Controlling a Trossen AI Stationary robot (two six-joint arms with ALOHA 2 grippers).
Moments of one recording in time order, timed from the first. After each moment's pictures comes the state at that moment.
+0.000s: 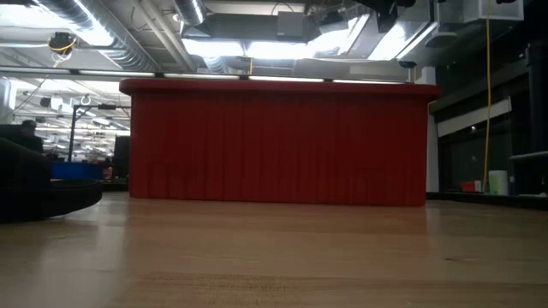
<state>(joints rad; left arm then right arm) -1.03 1.72 1.19 -1.22 -0.52 -1.01 0.23 1.13 0.70 0.36 0.33 0.02</state>
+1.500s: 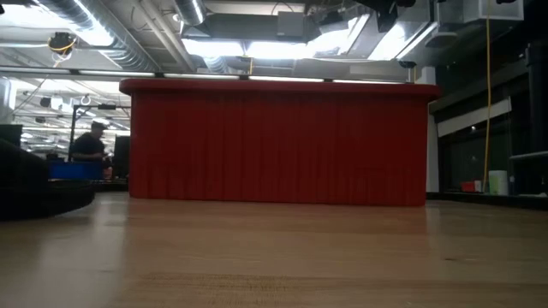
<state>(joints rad) -1.01 1.78 1.19 -1.25 -0.48 -1.12 0.23 1.13 0.70 0.36 0.33 0.02</state>
